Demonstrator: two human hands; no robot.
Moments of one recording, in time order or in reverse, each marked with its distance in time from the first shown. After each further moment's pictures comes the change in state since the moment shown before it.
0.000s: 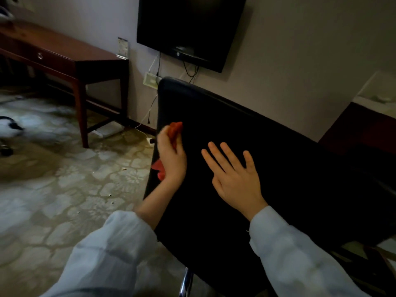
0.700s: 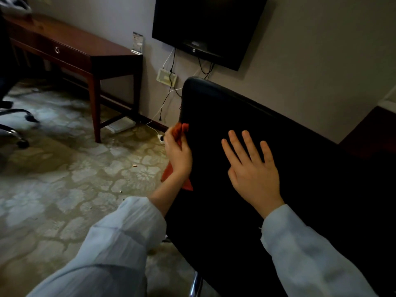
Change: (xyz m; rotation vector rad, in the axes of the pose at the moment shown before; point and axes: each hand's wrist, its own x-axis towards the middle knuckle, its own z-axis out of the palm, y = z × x) left_hand 0.041 -0.048 -0.008 -0.114 0.006 -0.253; right_hand 0.047 -0.012 0.016 -0.102 -0.117 -0.001
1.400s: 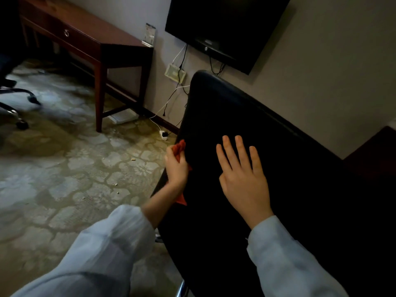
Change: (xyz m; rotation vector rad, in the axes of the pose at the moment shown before) left_hand 0.002 -0.050 -0.005 0.001 -0.085 -0.385; right_hand 0.020 -0.017 0.005 0.017 -0.222 -0.086
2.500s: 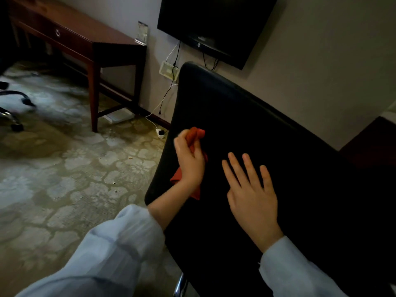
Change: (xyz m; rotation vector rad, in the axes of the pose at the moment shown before) left_hand -0.070 0.045 0.034 -0.047 0.019 0.432; right_hand -0.063 0.011 -0.013 0.231 -0.071 0.098
